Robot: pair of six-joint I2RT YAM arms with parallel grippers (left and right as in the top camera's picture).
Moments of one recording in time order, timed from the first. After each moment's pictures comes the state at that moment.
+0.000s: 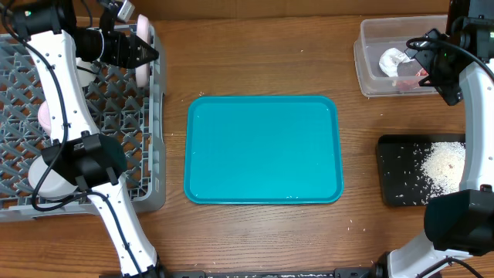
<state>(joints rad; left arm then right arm) 0.28 2.47 2.79 -1.69 0.80 0.58 -0.15 1.82 1.94 -1.26 0.18 0.78</state>
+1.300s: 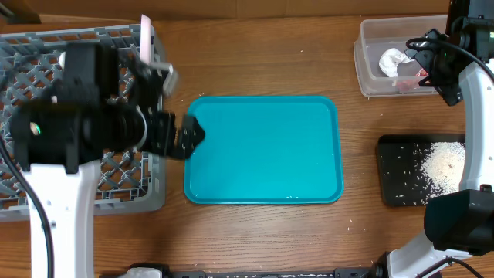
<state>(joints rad) -0.08 1.39 1.82 -1.58 0.41 0.10 -0.15 1.82 1.94 -1.26 0.18 0.78</state>
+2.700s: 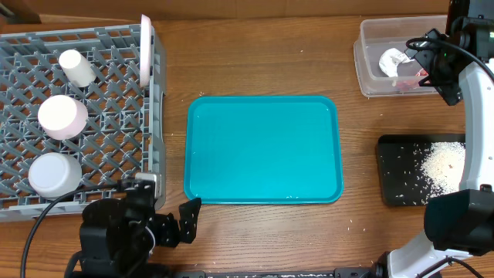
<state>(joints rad) -0.08 0.46 0.81 -1.07 0.30 -0.17 -0.15 1.82 1.94 -1.26 0.18 0.78</state>
